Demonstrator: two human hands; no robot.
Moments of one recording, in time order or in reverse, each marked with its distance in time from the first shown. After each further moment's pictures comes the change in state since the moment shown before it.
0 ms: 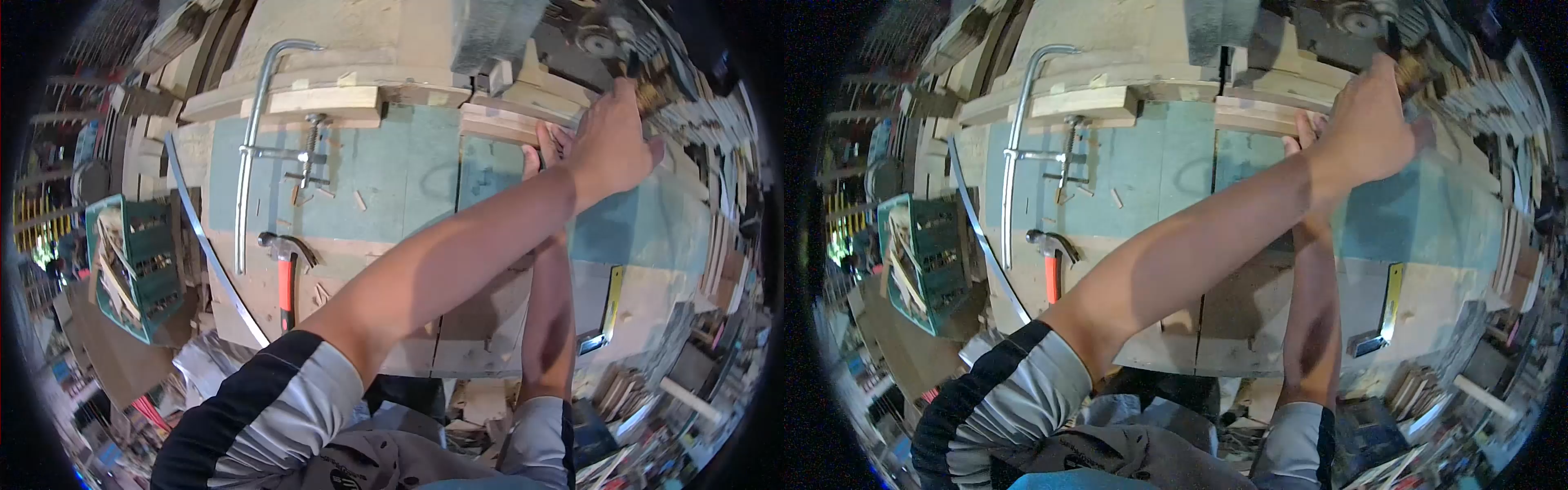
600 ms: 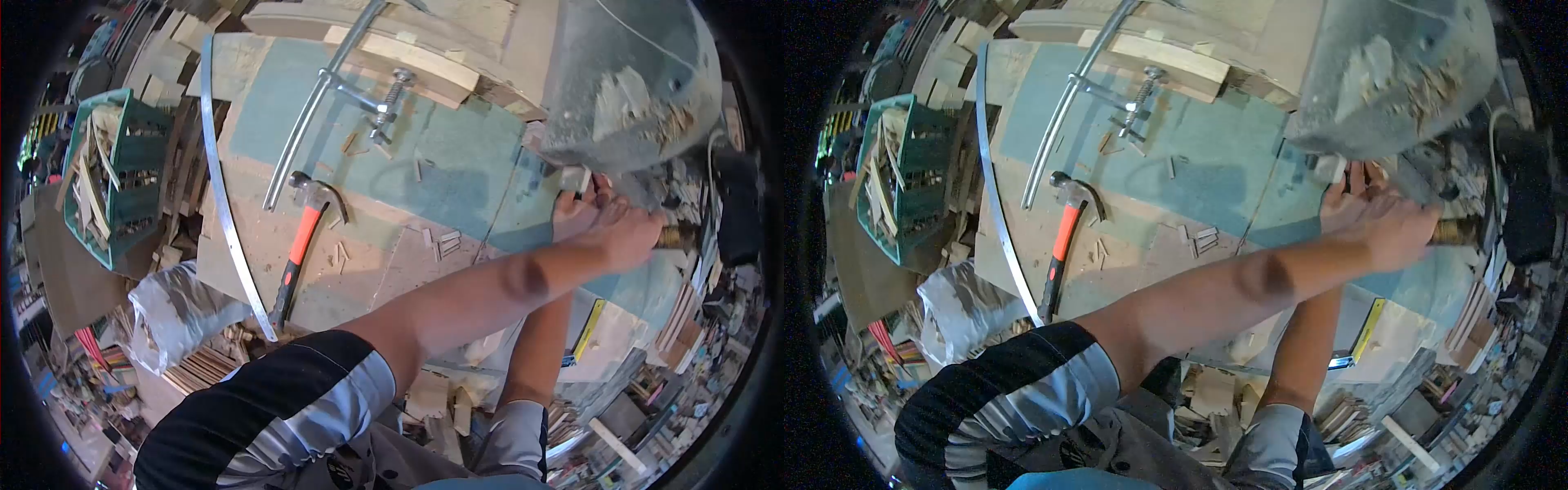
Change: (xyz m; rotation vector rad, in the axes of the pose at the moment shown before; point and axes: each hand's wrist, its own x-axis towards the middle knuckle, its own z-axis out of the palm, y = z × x) left_hand -0.058 -0.011 0.004 0.196 -0.184 0.063; right_hand 0.013 -0.017 -0.005 -0.378 0.026 -0.188
